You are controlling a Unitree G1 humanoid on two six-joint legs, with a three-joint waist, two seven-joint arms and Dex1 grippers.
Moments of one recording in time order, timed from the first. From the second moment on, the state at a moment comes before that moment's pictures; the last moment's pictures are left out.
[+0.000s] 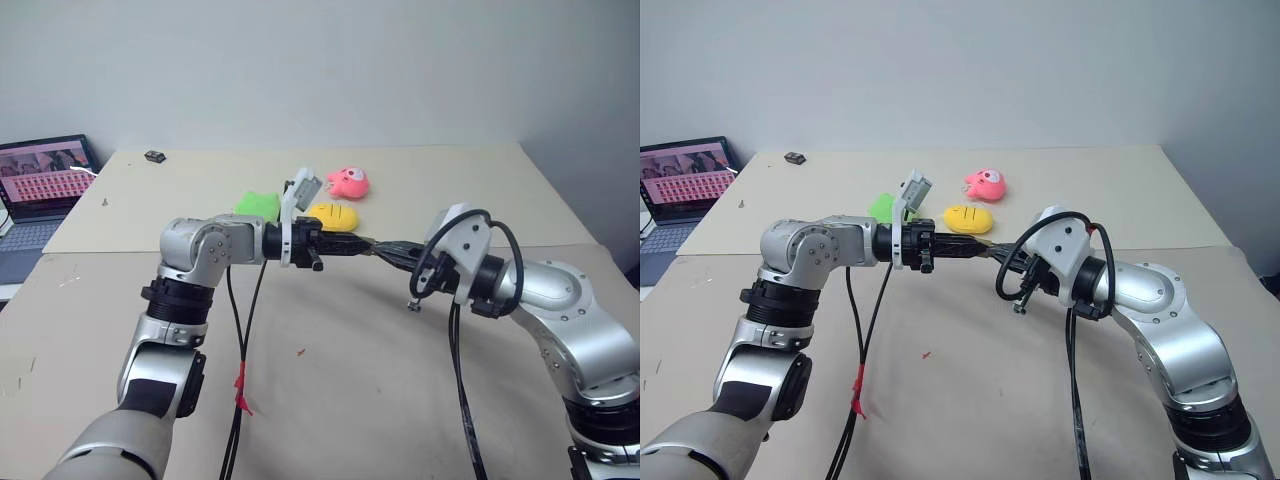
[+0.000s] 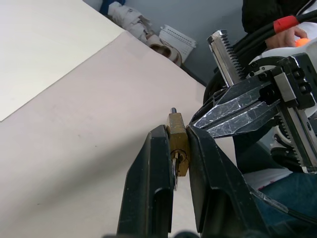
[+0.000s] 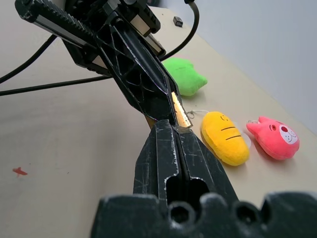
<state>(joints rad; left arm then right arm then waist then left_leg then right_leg) -0.88 0.35 -0.07 0.11 -0.70 1.14 -0.90 -0.38 -0.70 0.03 -0.63 0.36 0.68 0.69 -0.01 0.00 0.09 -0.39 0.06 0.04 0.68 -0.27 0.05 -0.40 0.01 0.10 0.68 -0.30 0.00</state>
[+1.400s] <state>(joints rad) -0.86 0.38 0.02 -0.03 -0.78 1.27 -0.79 -0.41 -0.73 0.06 -0.50 0.32 0.52 0.76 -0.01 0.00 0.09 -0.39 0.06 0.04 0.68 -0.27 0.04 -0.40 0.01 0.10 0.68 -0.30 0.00</state>
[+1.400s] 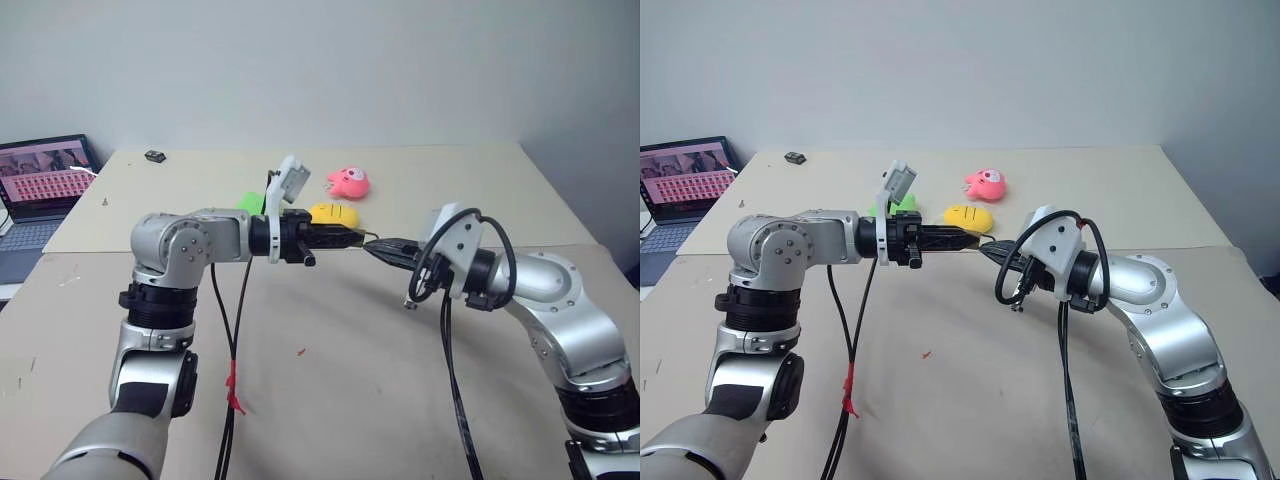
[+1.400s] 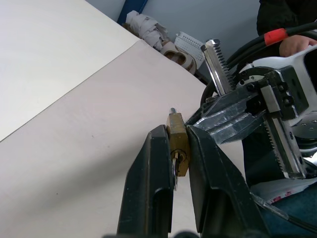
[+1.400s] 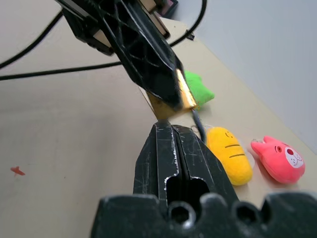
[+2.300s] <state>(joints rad) -0.86 0.38 0.02 -0.04 -0.85 1.26 -0.76 -0.30 -0.78 0.05 -0.45 0.31 0.51 0.86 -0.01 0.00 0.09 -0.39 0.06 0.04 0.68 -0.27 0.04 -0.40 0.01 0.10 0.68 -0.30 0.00</state>
